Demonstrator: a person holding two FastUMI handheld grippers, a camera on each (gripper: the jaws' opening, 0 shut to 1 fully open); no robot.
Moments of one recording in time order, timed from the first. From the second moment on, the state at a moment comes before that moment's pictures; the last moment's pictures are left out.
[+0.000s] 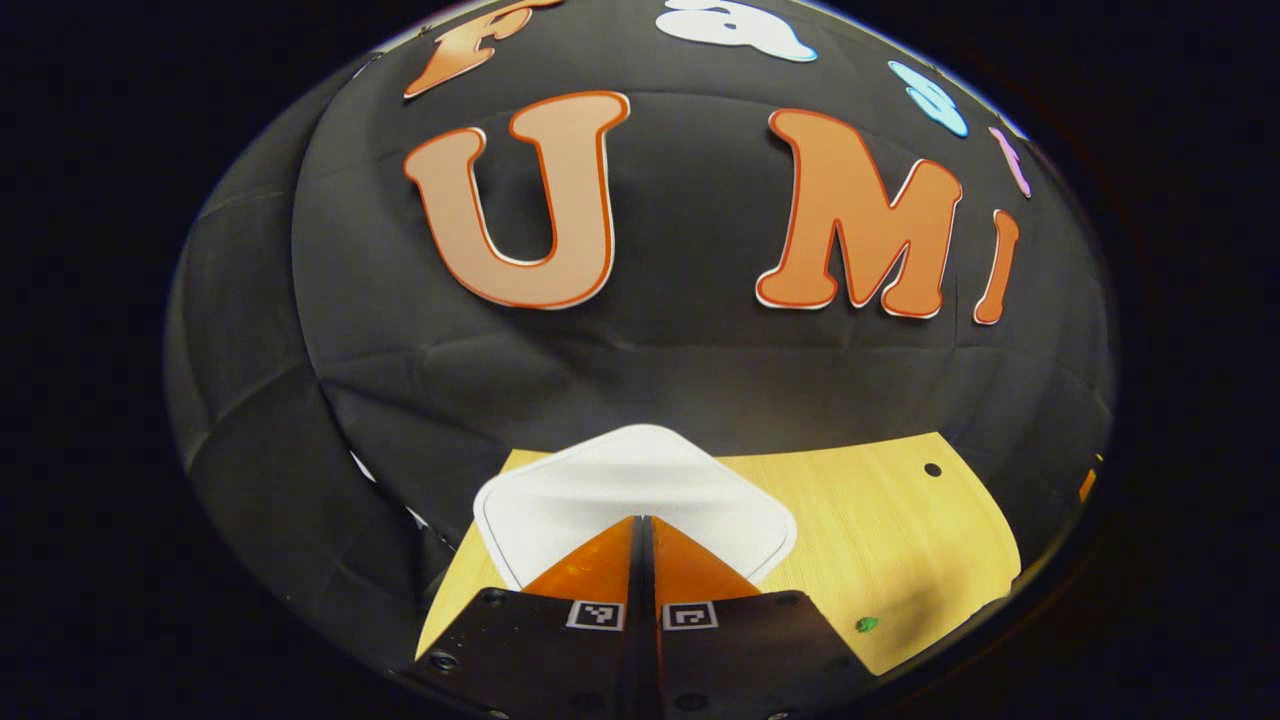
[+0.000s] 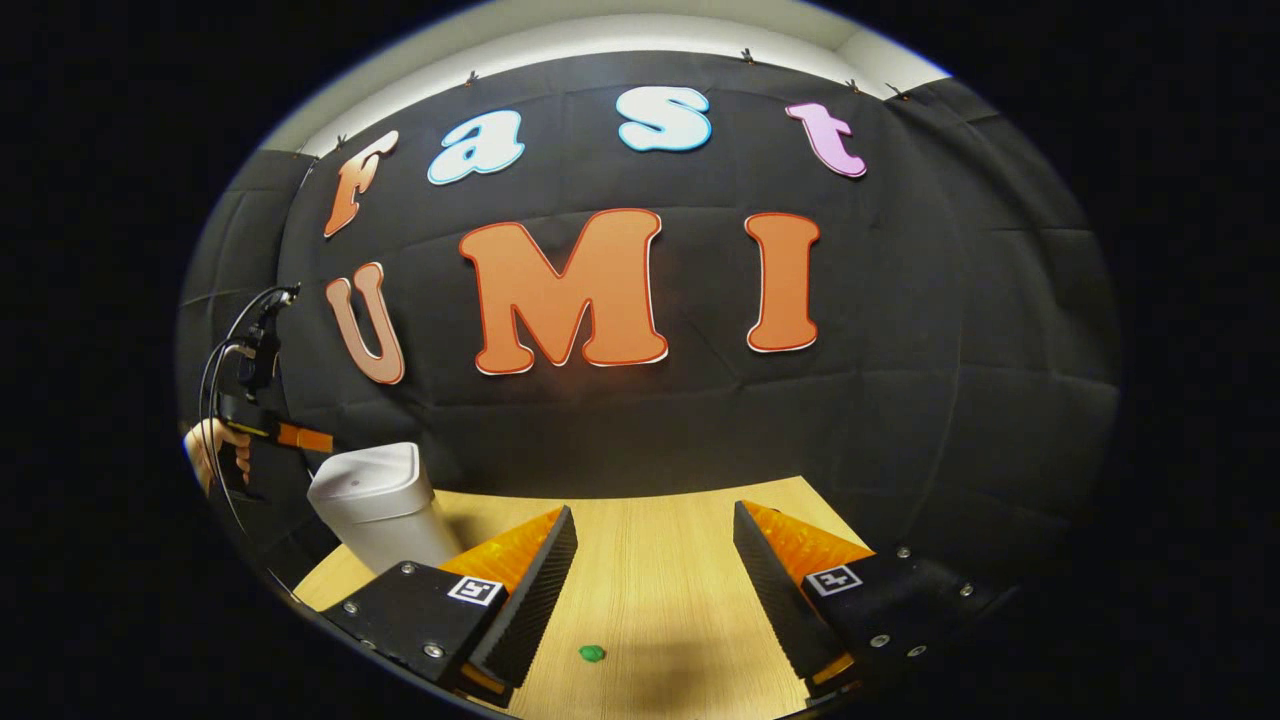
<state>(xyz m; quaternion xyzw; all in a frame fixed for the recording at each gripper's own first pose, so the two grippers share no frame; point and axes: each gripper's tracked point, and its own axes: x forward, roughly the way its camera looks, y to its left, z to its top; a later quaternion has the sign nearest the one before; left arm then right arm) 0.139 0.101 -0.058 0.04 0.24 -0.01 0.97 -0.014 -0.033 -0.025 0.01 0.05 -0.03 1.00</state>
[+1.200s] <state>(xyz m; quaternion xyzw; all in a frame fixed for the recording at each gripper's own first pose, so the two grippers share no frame) 0.099 0.114 0.001 0.02 0.09 0.02 1.00 -0.022 -0.040 -0.022 0.03 0.04 -0.04 1.00</state>
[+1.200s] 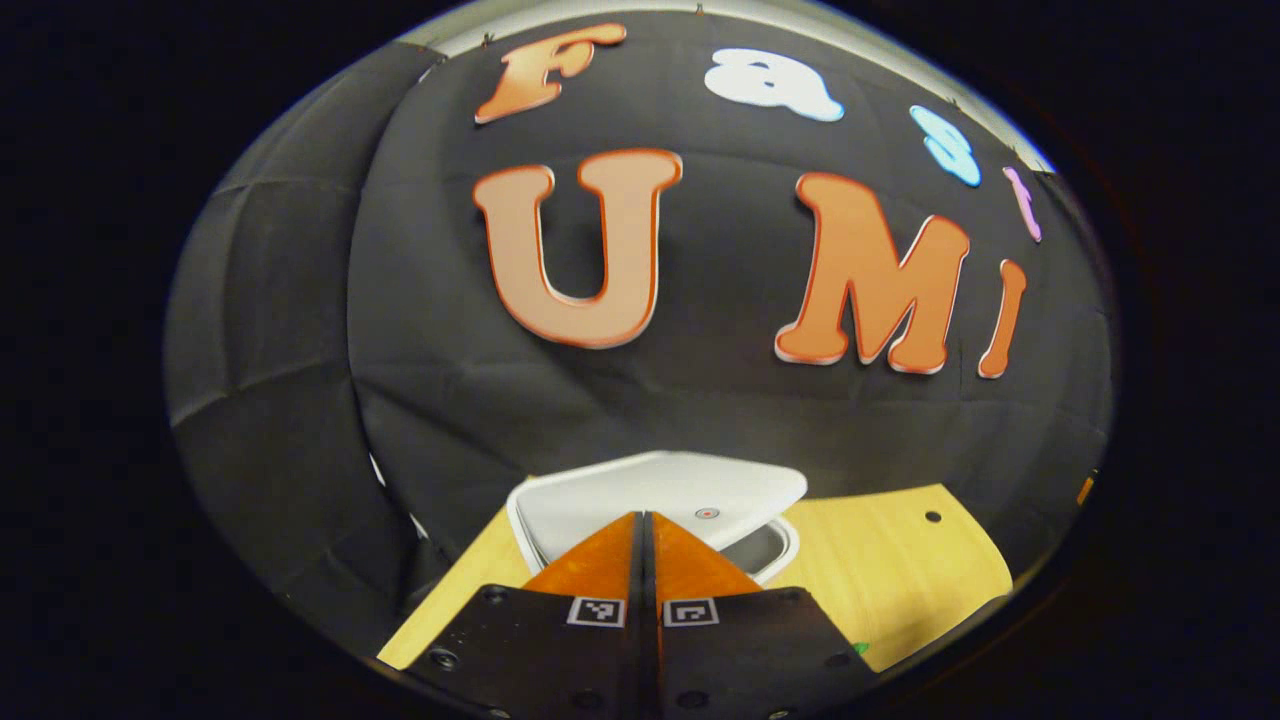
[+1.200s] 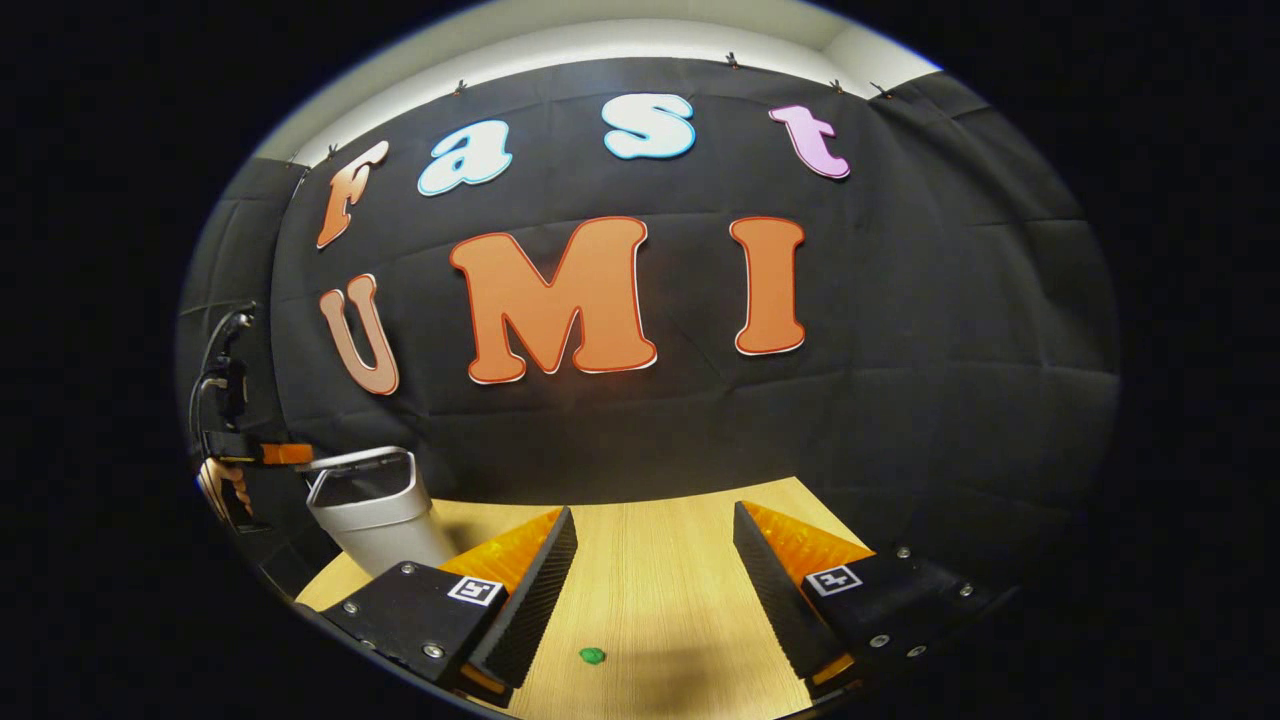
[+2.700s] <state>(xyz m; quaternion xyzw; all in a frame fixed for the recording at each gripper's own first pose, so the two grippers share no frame) 0.036 0.054 0.039 -0.01 0.01 -0.02 1.00 -0.005 -0.020 -0.048 0.00 0.06 0.00 1.00</state>
